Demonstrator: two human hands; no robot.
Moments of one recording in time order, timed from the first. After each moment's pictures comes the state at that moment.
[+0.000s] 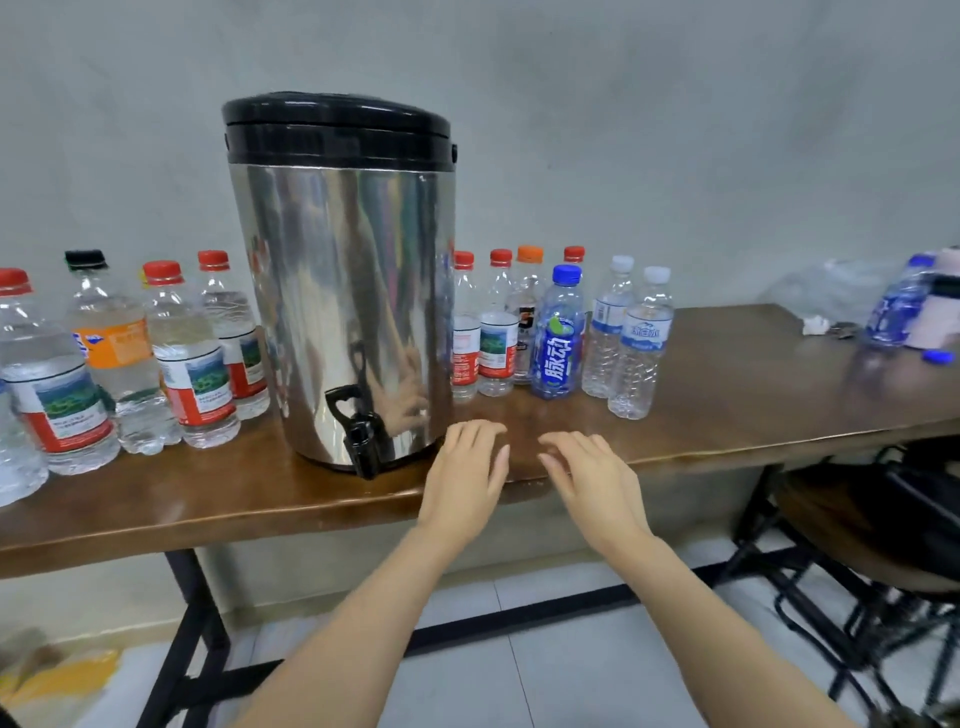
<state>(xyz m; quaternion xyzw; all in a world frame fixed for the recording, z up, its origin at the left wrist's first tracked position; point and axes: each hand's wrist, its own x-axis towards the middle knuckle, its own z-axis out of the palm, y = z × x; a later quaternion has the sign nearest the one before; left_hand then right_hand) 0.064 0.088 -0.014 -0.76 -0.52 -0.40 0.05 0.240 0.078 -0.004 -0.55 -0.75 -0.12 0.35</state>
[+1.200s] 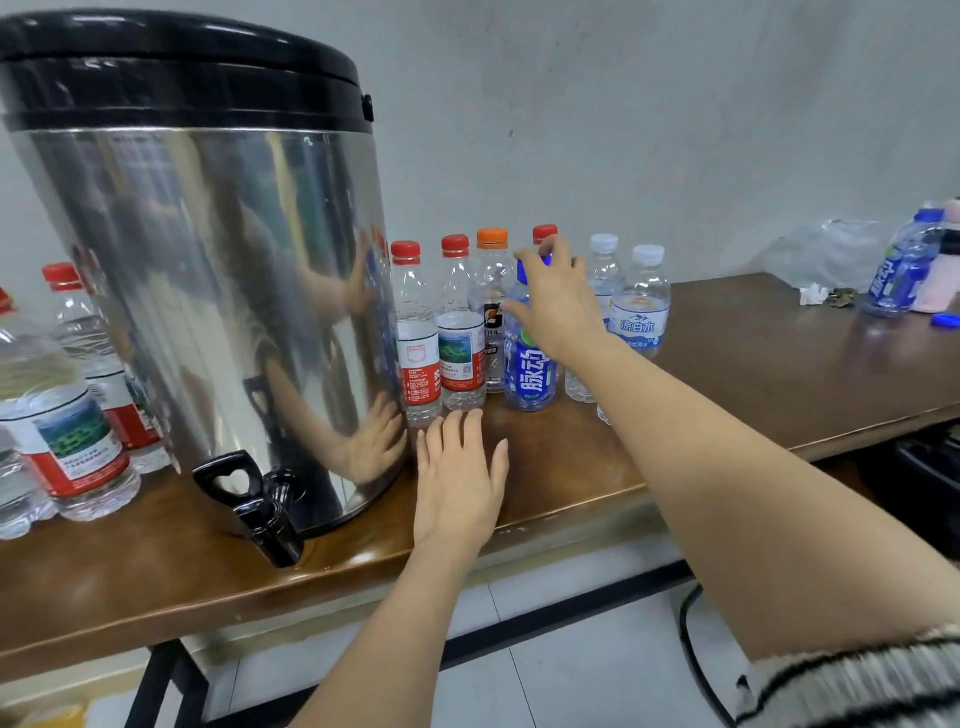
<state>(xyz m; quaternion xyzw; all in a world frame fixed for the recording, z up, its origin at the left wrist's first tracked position) 0.103 0.165 -0.018 -0.71 -0.63 -0.31 0.07 0.235 0.245 0.135 -0.60 -0.73 -0.11 0.31</state>
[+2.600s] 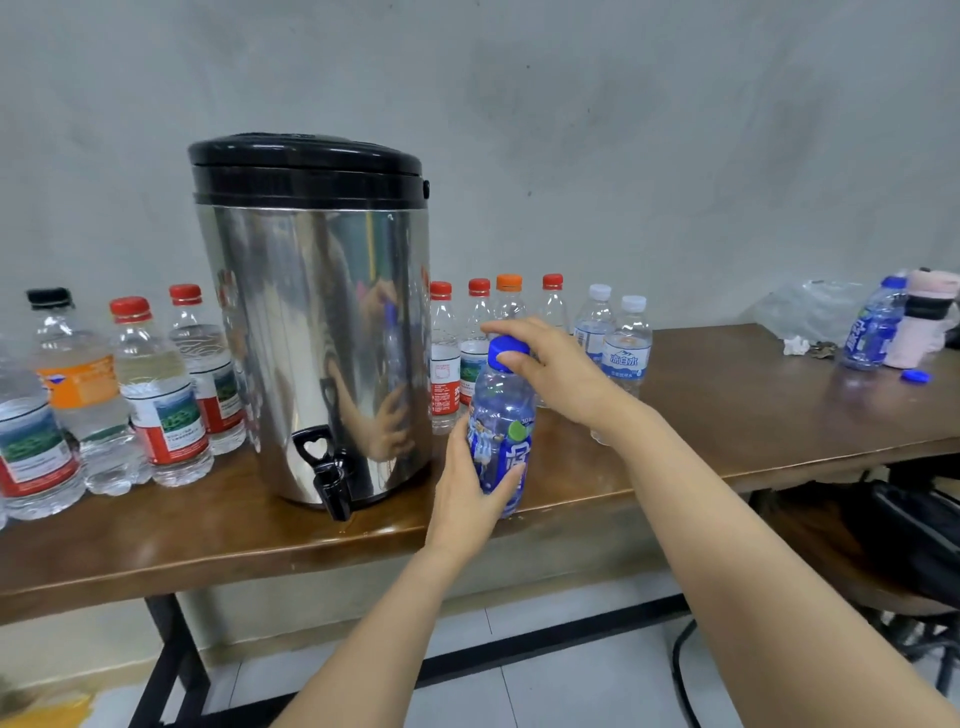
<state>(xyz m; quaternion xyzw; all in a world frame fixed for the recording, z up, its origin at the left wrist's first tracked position) 0.094 0.095 0.004 -0.63 -0.50 -0.54 -0.26 0.224 0.103 0.160 -0.45 -0.81 0.14 0.34</state>
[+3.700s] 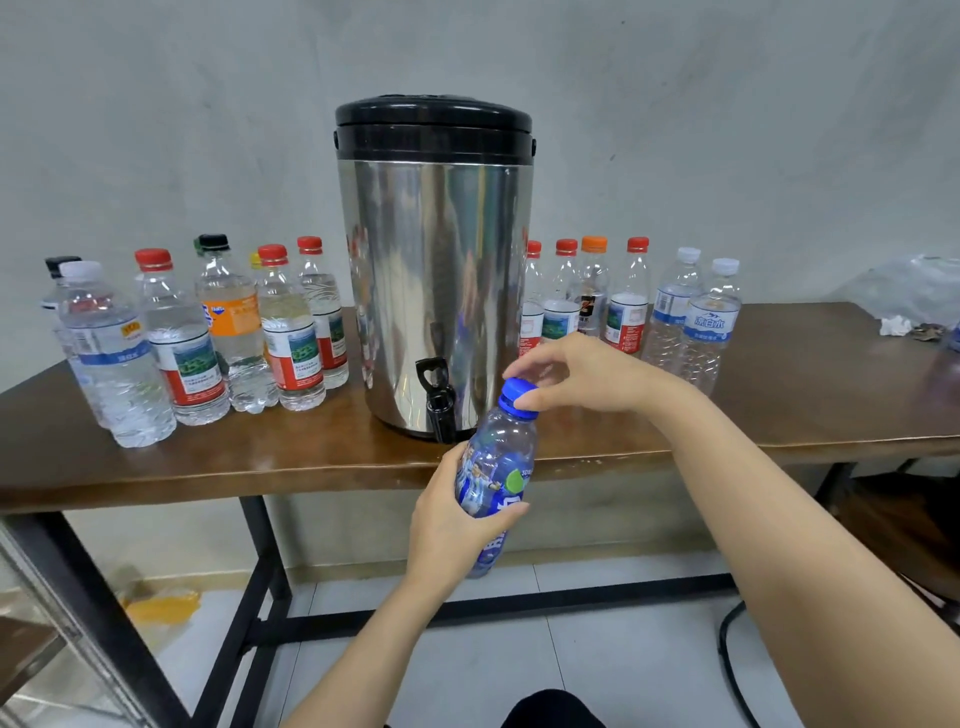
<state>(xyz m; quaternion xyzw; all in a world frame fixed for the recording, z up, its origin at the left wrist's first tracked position) 0.002 -0.019 -0.028 -0.56 -0.57 -0.55 -0.26 0.168 0.053 0.144 -0.41 -0.86 0.25 0.19</state>
